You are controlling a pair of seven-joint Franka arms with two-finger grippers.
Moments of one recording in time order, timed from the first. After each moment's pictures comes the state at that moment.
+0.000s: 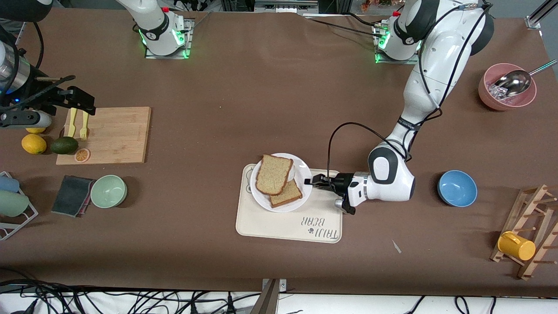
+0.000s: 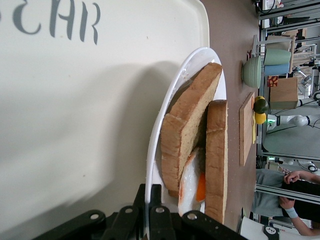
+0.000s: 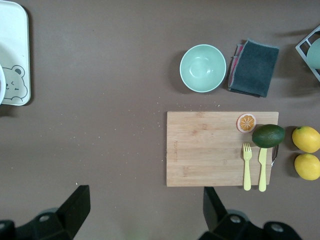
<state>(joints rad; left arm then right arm) -0.17 0.99 -0.19 -1.38 -1.11 2.10 0.67 0.07 0.10 0.01 -1.50 -0.03 1.52 0.05</state>
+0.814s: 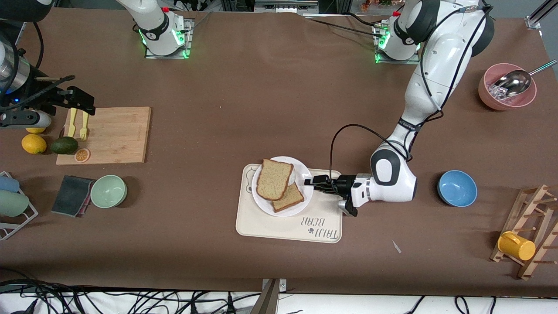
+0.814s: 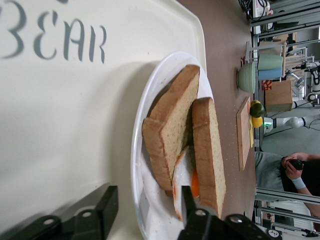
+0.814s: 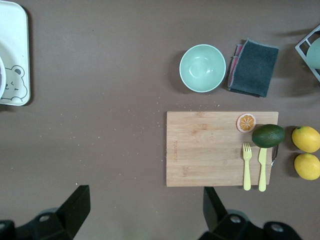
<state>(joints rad) -0.16 1.01 -0.18 -1.36 -1.14 2.10 0.70 0.07 0.10 0.01 -1.50 -0.04 1.52 0.05</state>
